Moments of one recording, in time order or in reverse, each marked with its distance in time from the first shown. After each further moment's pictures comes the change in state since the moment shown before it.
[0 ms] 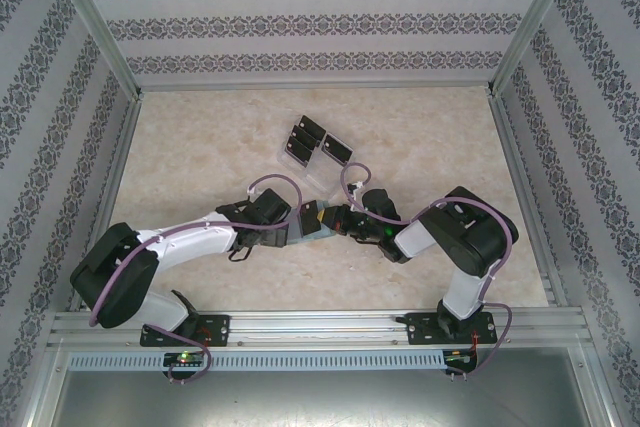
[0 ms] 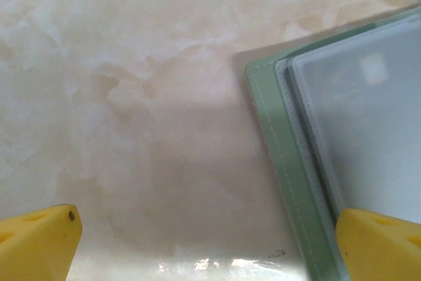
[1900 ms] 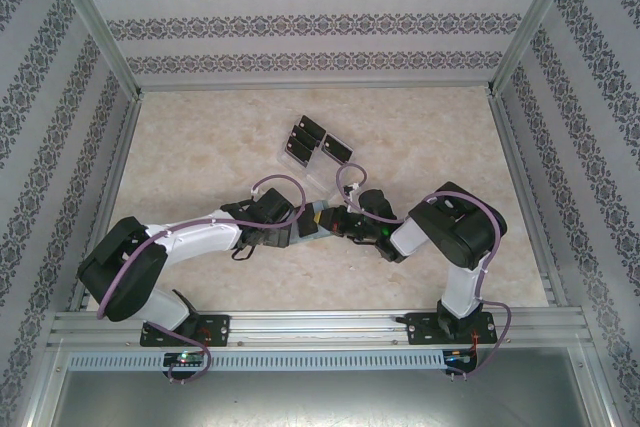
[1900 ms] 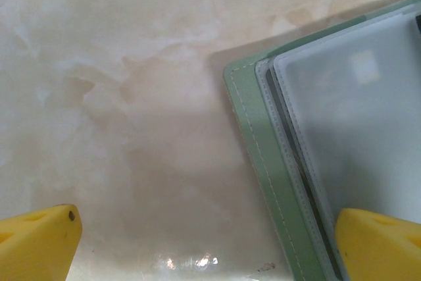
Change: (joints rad) left arm 0.000 0.049 0.008 0.023 0.017 0.010; right arm 0.006 0.077 0.023 0.047 -0.033 0.023
